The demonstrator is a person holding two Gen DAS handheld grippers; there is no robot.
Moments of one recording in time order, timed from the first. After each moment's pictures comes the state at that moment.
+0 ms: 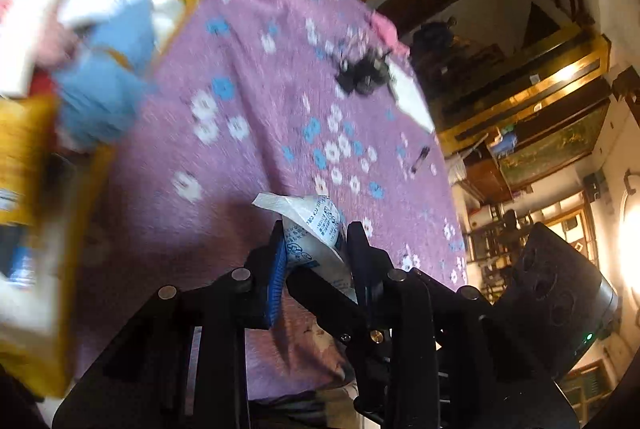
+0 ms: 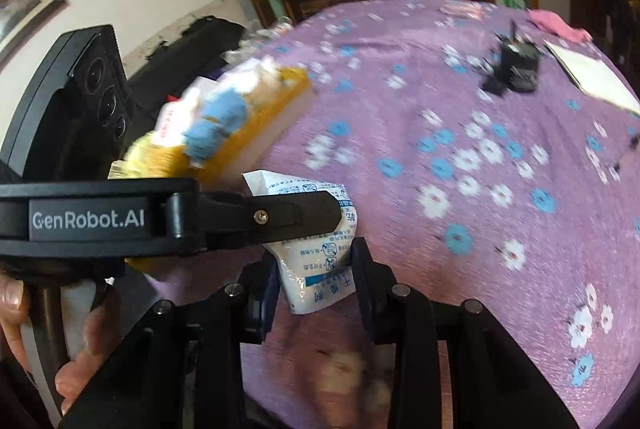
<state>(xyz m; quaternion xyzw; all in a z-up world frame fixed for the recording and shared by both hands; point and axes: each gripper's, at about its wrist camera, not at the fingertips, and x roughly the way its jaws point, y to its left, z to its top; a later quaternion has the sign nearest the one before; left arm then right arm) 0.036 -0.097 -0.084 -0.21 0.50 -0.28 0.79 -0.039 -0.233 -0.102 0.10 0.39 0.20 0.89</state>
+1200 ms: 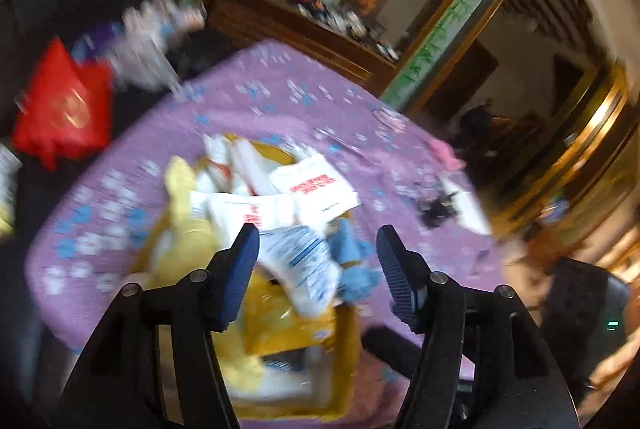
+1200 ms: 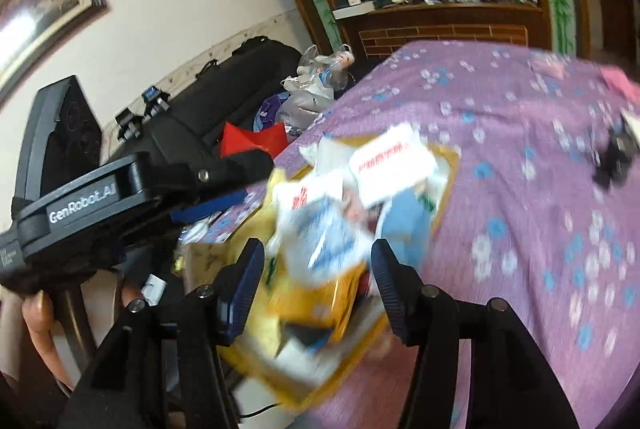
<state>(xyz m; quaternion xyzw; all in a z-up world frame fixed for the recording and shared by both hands) 0.028 0.054 -0.012 -0.17 0.35 -0.13 0.91 -0.016 -0.117 -0.054 0.12 0.36 0.25 0.89</state>
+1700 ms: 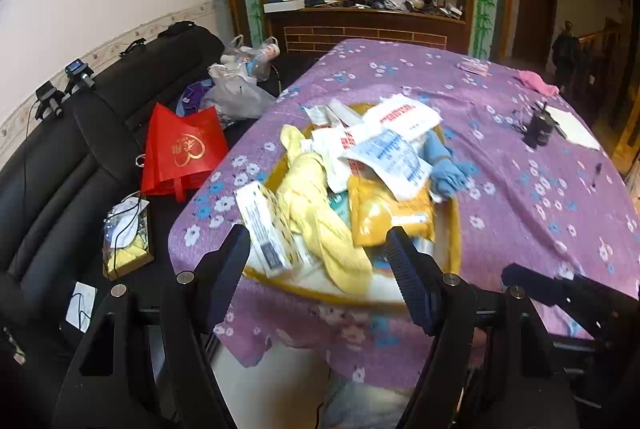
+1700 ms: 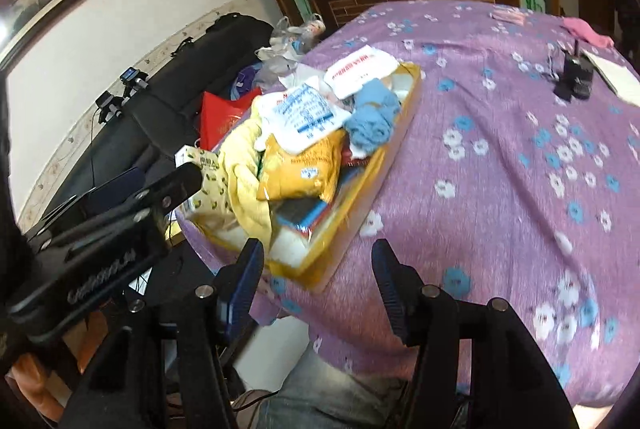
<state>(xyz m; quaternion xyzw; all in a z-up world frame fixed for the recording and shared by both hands) -0.055 0.020 -0.039 0.04 0.36 0.03 0.93 -0.074 -0.119 -0.082 0.12 0.41 0.19 0.89</state>
